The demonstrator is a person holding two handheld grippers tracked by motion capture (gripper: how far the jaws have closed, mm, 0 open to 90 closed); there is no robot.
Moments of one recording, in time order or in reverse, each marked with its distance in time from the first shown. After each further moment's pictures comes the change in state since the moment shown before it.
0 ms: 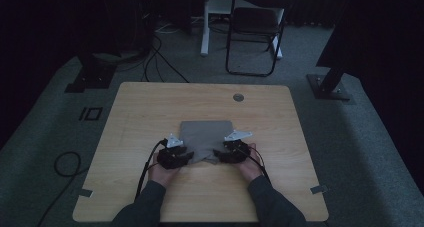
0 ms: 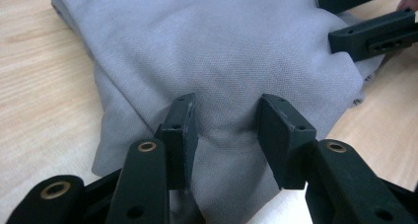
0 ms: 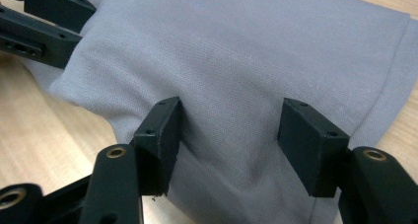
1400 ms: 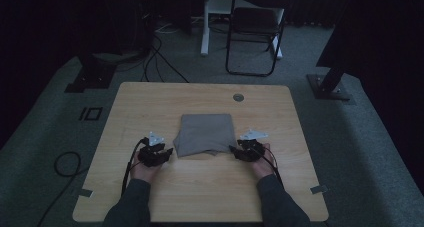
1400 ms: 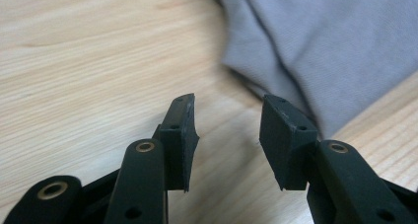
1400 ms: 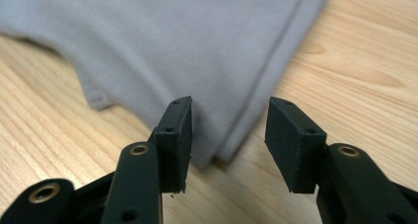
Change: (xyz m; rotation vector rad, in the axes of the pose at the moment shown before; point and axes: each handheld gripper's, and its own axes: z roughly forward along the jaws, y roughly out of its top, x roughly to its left) left arm 0.050 -0.022 -0.030 0.010 0.188 -0.029; right arm -0.038 -0.023 -0.024 -0.037 -0.111 0.045
